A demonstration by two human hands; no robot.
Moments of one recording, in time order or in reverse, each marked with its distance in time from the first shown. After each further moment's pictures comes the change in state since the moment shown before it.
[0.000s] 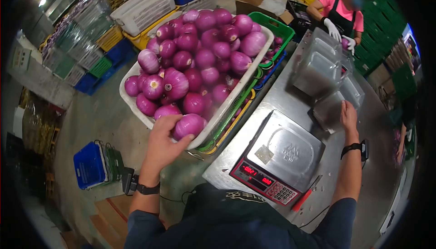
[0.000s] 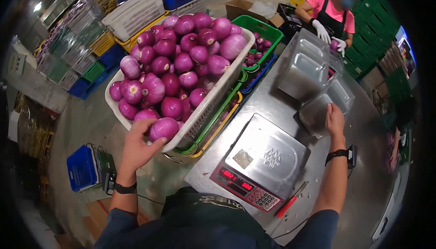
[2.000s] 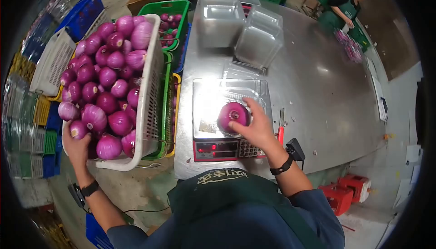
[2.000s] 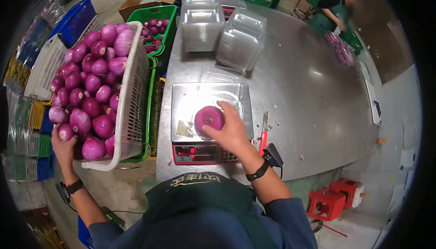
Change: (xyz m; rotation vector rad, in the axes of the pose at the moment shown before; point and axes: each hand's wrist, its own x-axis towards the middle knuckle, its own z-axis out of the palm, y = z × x) left_hand 0.113 -0.113 -0.043 0.277 0.145 0.004; right_hand -0.252 -0.203 -0.005 0.369 0.009 0.151
